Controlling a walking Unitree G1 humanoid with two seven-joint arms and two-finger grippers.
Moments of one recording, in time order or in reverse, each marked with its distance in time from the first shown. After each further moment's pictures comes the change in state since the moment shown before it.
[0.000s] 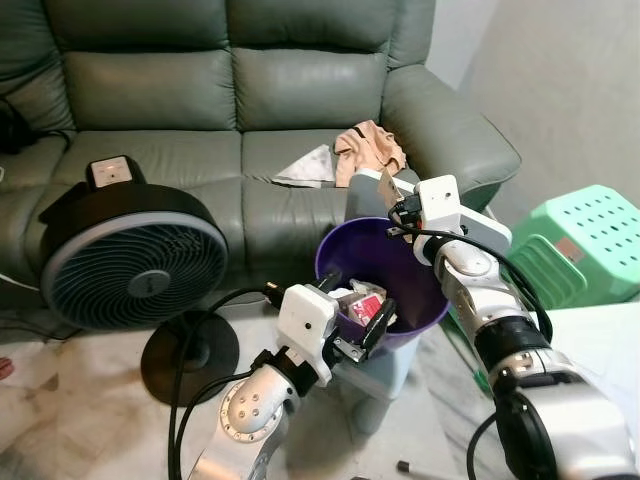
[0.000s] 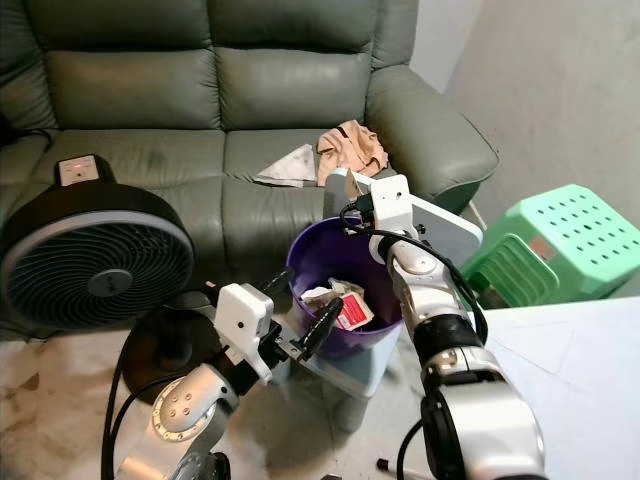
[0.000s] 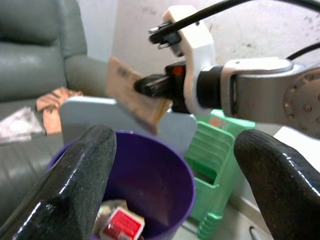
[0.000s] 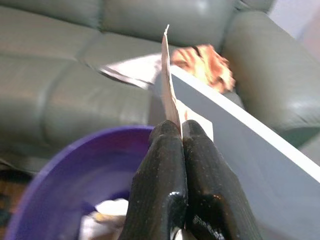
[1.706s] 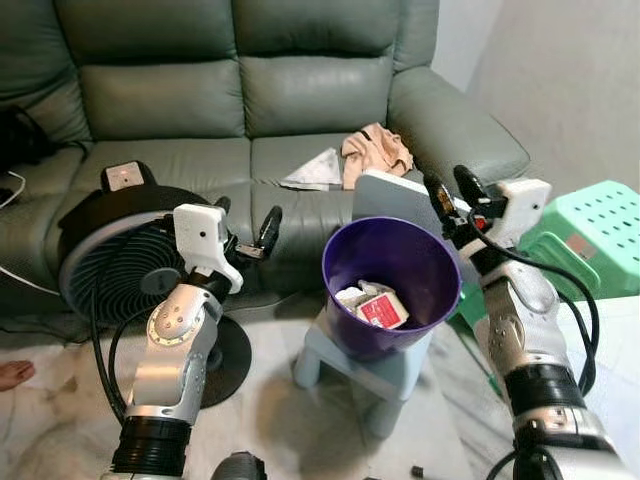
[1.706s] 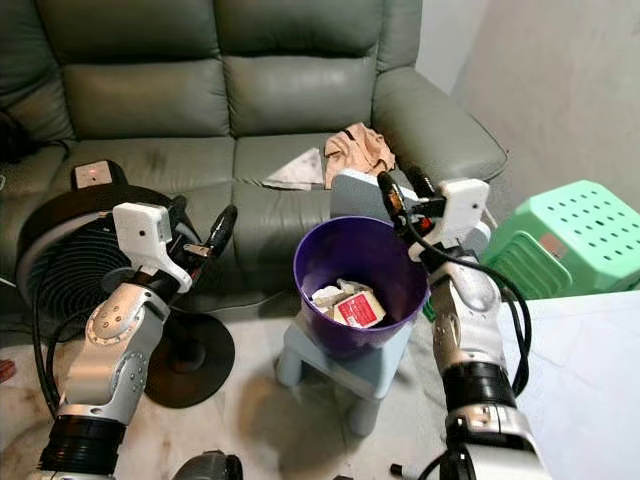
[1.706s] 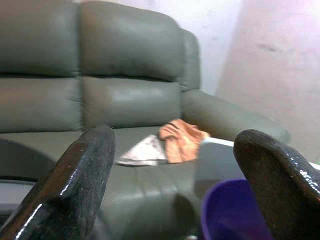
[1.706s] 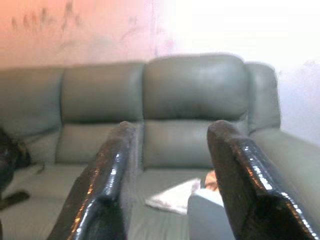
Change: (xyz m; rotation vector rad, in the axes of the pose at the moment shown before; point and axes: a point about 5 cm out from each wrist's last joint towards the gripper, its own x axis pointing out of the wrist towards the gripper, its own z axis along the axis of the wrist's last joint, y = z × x) left arm 0.008 0.142 0.029 0.033 -0.088 0.406; right arm -0.066 -0.029 0.010 0.219 -0.564 0.092
